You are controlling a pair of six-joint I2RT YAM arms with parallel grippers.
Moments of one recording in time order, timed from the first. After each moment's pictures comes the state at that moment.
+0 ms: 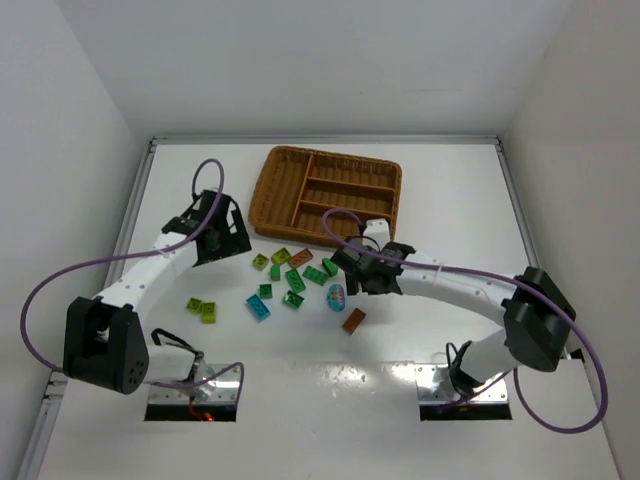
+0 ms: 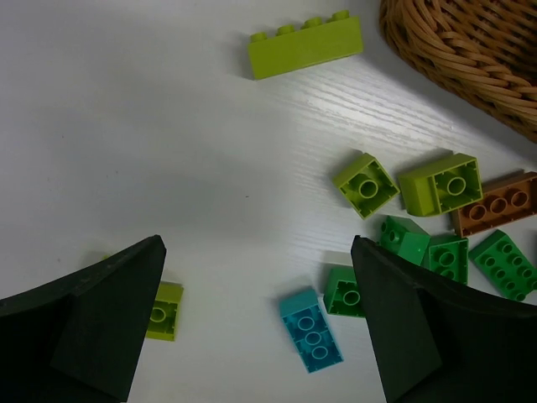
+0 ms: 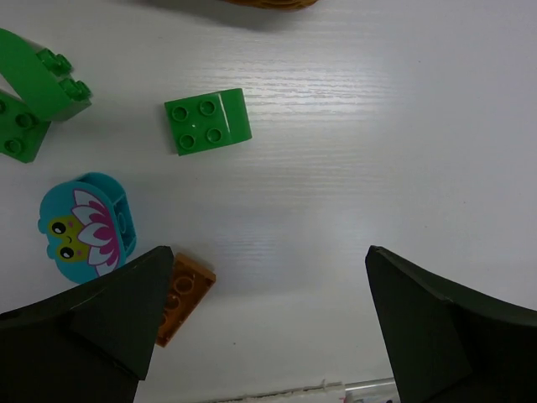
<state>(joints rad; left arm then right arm) -0.23 1.30 0.91 -0.64 -0.24 -0.52 0.93 1.48 0.96 -0.77 0.57 0.79</state>
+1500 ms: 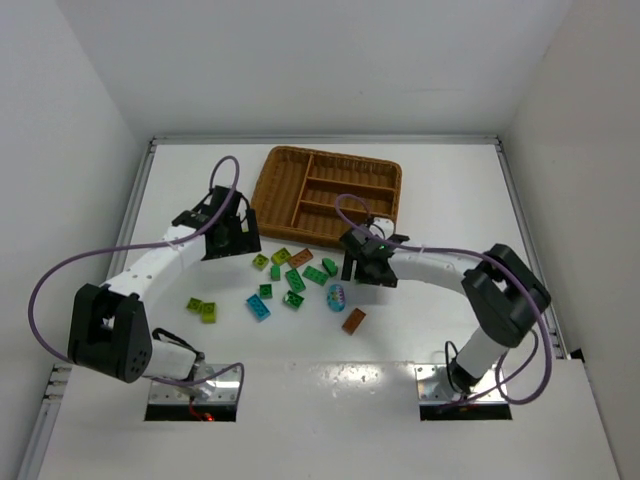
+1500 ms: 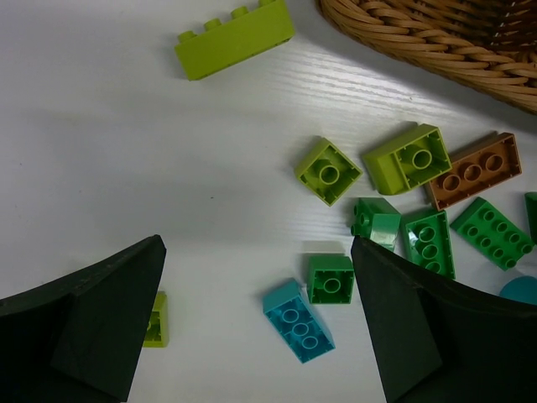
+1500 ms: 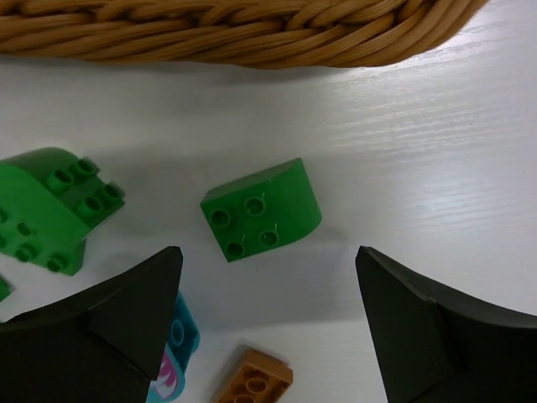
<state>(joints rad) -0.29 1.36 0.97 -0.64 -0.19 -0.44 0.73 1.63 0.88 -0.43 0.35 0.85</state>
